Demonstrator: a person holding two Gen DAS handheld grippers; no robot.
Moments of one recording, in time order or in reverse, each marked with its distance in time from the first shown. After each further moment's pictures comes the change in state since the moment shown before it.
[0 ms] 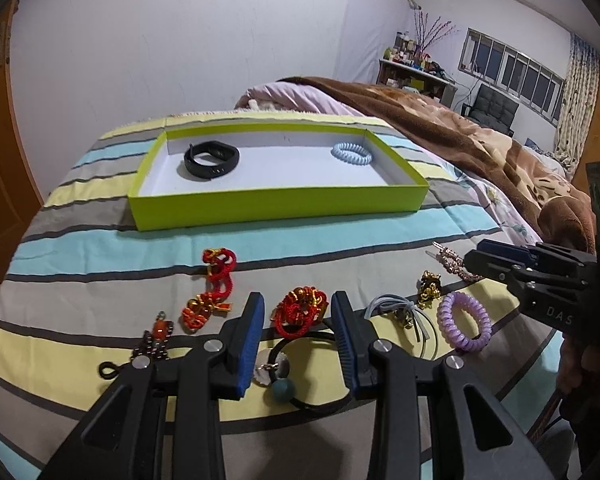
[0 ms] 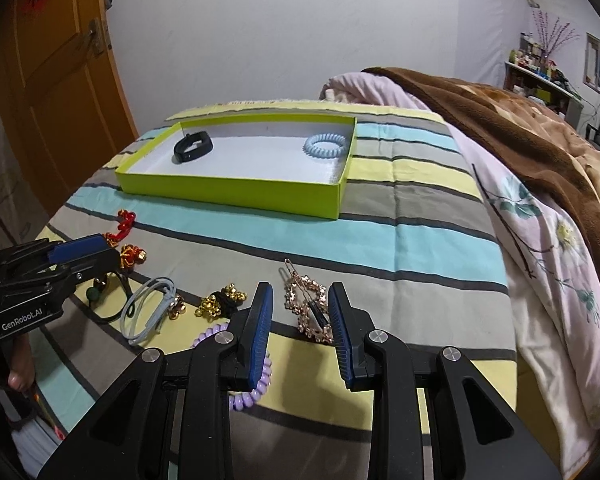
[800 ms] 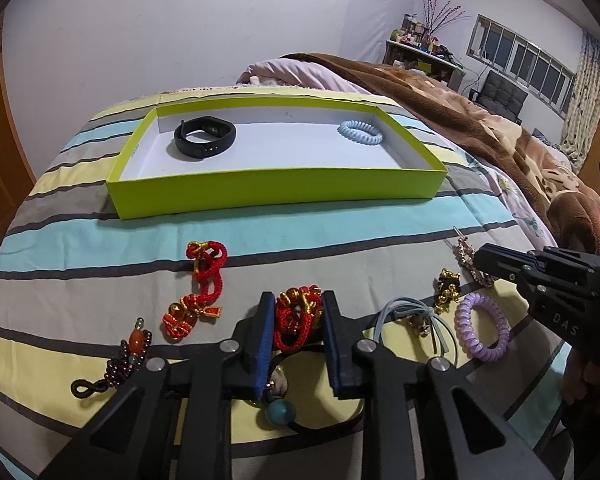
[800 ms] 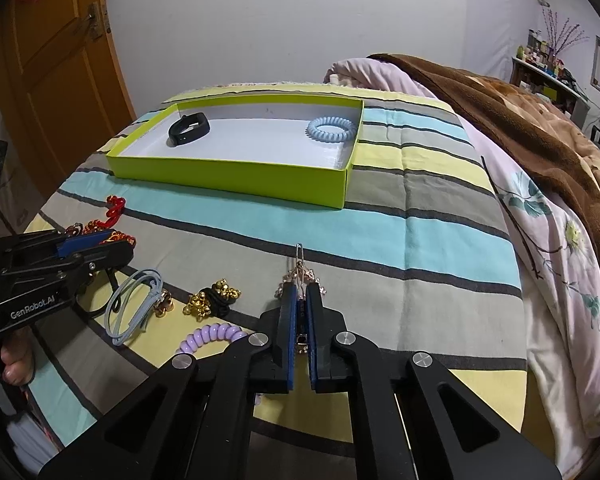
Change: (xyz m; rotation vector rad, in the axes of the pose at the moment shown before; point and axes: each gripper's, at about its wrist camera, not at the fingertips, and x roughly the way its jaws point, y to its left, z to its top) left arm 0.022 -0.001 0.006 -0.012 0.078 0.015; right arm 0.015 0.001 0.002 -0.019 0.048 -0.004
